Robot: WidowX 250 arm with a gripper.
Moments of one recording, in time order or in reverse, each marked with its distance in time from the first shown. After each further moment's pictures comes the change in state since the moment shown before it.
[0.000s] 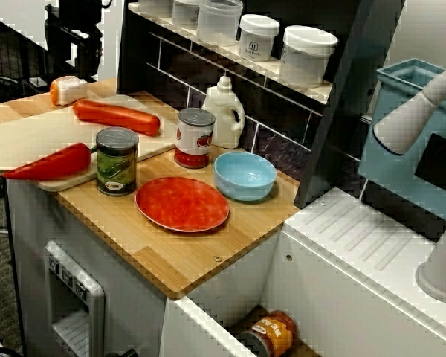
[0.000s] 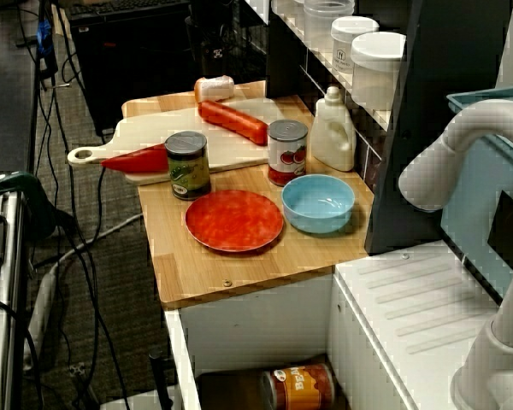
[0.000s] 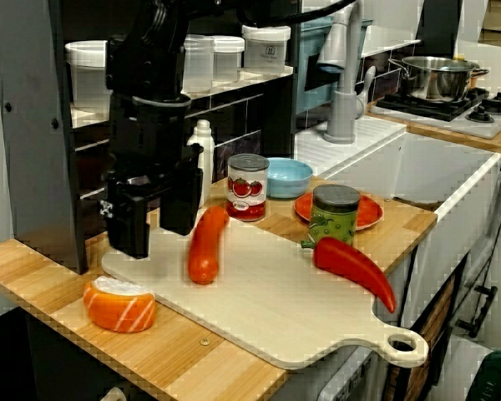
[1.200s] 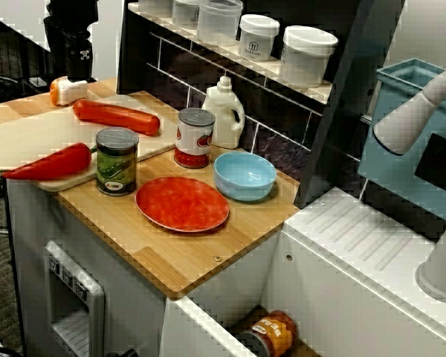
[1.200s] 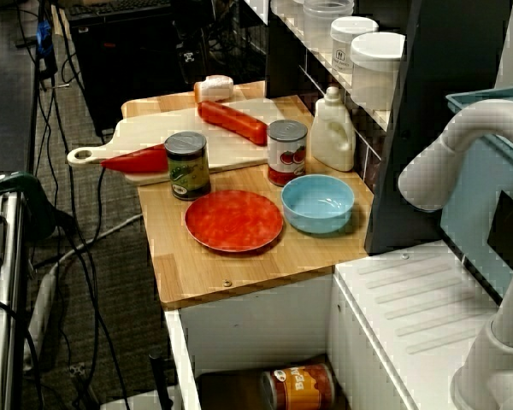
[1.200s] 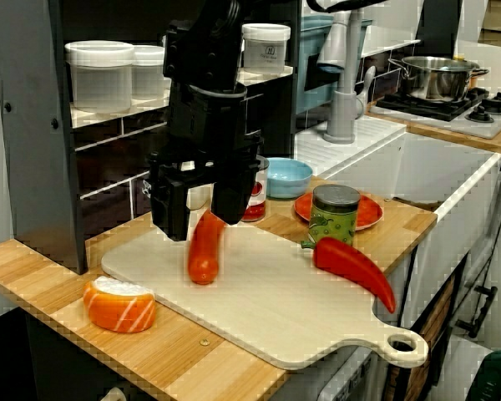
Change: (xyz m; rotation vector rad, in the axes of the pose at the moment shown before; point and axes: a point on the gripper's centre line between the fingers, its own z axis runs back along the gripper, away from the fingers) arm -0.022 -0.025 0.013 -0.048 -0.093 -0.289
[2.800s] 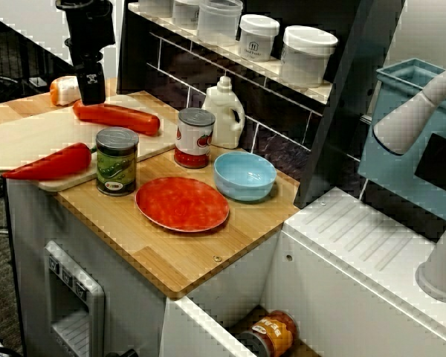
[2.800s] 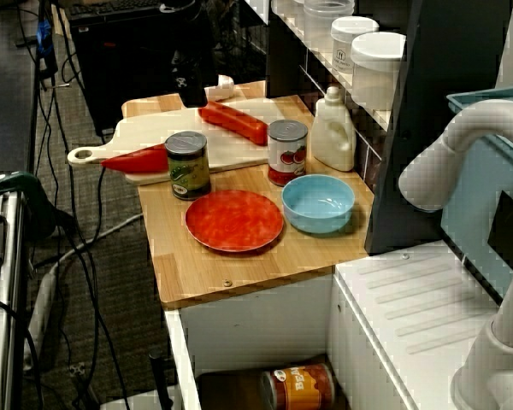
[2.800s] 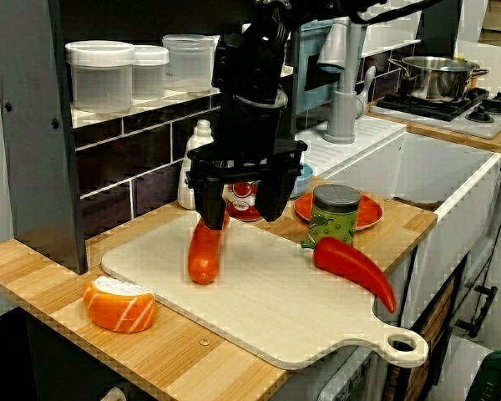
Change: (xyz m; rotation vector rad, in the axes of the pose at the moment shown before) arm 0.004 -0.047 -0.010 -0.049 -0.059 -0.258
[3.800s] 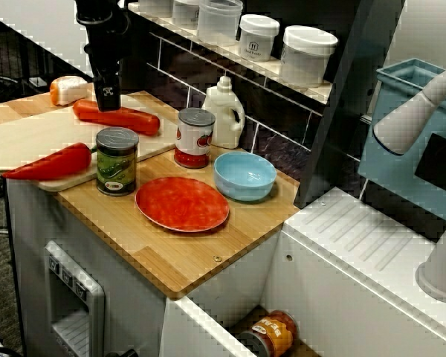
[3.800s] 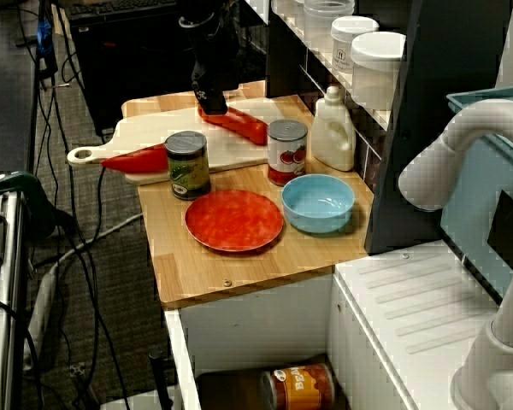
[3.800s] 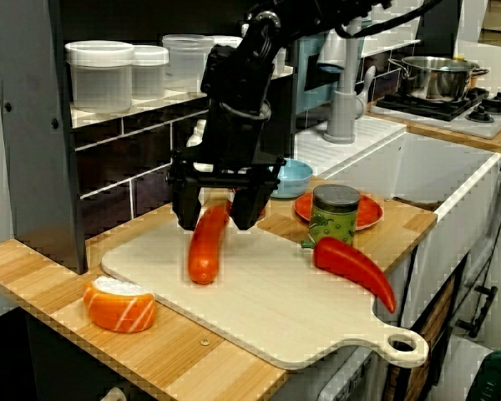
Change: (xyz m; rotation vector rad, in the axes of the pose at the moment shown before) arm 0.019 0.012 -0.017 0.117 -0.018 -0.072
